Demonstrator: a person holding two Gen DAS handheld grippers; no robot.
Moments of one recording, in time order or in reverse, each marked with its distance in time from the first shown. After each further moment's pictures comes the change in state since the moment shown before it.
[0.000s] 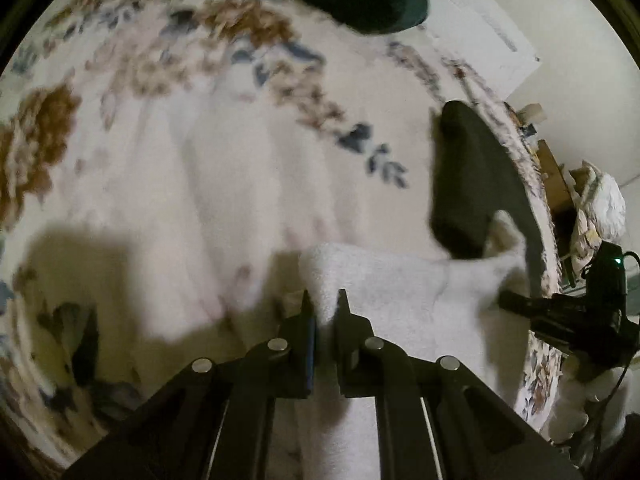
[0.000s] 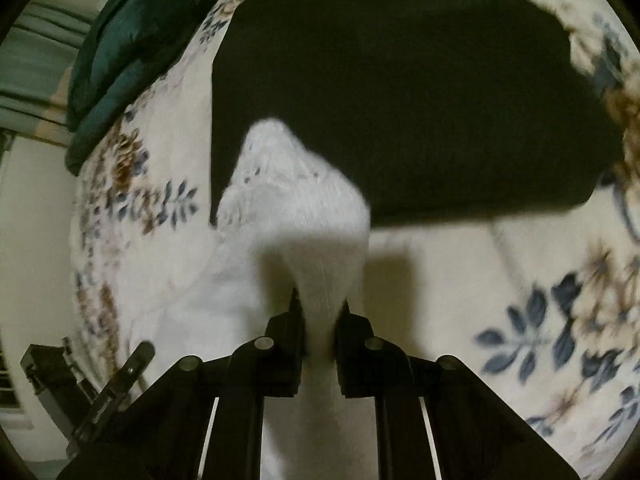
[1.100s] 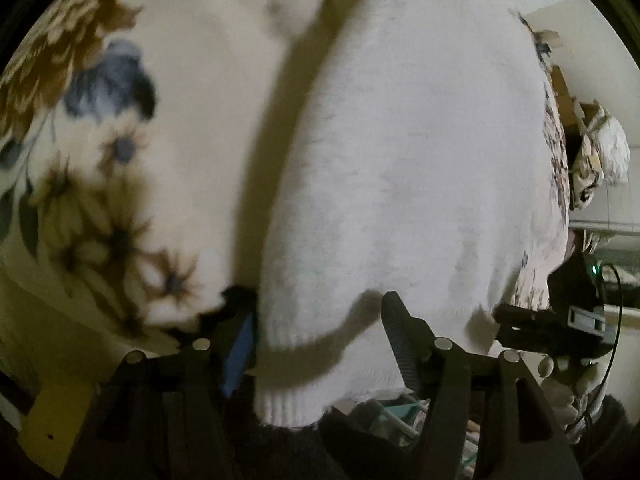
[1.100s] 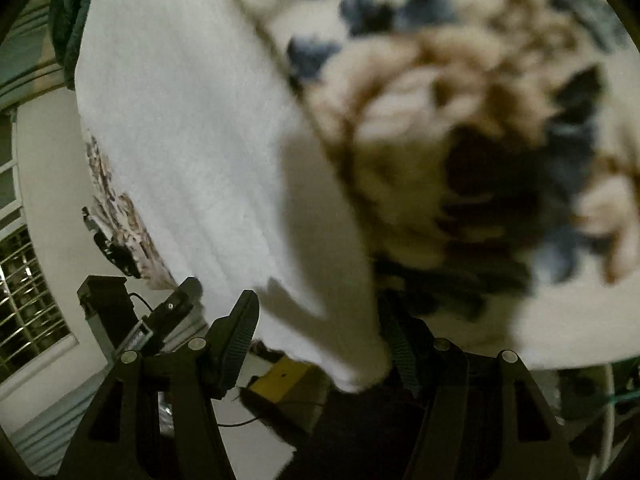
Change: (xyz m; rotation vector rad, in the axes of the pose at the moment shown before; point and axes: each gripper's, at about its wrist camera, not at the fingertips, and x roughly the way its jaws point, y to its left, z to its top) left arm -0.087 0.037 -0.317 -0.053 0.349 0.011; right arm 0.006 -0.147 -0.393 0.152 0.470 0.273
